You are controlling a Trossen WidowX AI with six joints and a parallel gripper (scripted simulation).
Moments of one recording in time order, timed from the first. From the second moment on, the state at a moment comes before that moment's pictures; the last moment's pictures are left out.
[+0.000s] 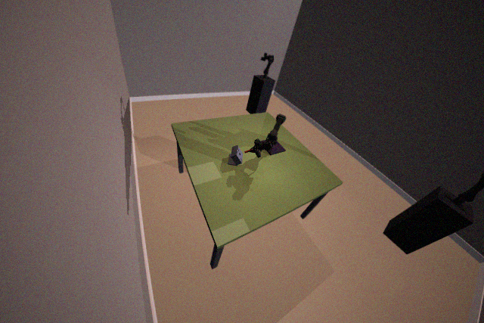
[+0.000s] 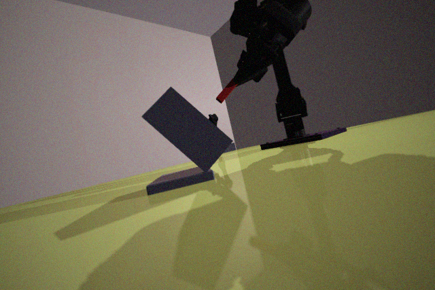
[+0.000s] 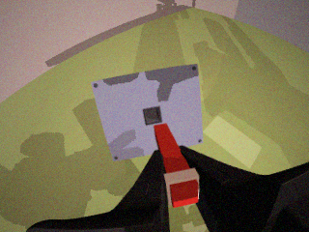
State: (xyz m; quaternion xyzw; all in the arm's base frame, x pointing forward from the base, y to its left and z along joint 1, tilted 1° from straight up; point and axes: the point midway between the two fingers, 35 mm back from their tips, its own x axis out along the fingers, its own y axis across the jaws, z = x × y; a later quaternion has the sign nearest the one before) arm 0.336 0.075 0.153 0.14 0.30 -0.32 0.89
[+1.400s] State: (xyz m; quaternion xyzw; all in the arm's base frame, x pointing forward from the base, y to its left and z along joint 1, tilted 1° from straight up) arm 0.361 0.058 0.129 0.12 0.29 -0.31 0.89
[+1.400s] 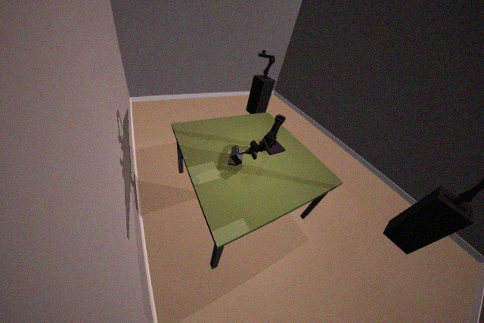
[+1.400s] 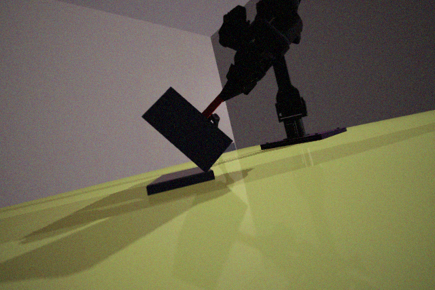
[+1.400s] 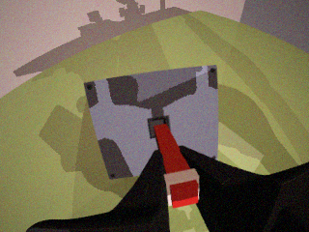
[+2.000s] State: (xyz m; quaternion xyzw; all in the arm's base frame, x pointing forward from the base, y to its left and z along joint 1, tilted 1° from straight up) arm 0.363 0.056 0.127 0.12 0.29 -0.32 0.89
